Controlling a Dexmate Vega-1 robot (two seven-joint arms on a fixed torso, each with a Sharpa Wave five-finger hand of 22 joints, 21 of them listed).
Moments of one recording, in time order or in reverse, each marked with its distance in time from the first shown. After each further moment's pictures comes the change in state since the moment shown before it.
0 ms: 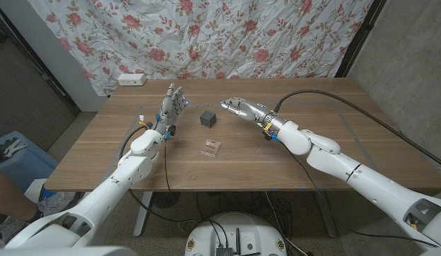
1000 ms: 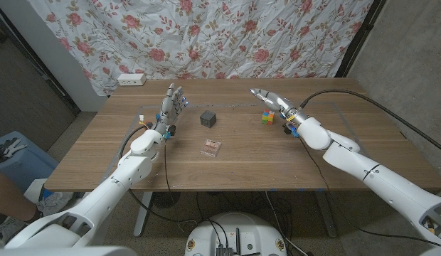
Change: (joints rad) left arm 0.000 0.000 0.000 0.000 0.000 0.000 0.000; left_hand 0.000 0.000 0.000 0.000 0.000 0.000 0.000 0.000 0.000 0.000 0.000 0.000 0.000 0.000 0.000 0.000 0.000 0.000 0.000 0.000 0.000; right arm -0.046 -0.048 0.112 0.054 0.211 -0.036 -0.055; right_hand 0.006 -0.006 0.022 -0.008 0.004 -0.030 0.002 -0.007 -0.005 -0.012 0.034 0.000 0.000 0.060 0.022 0.004 -0.014 0.109 0.002 0.015 0.000
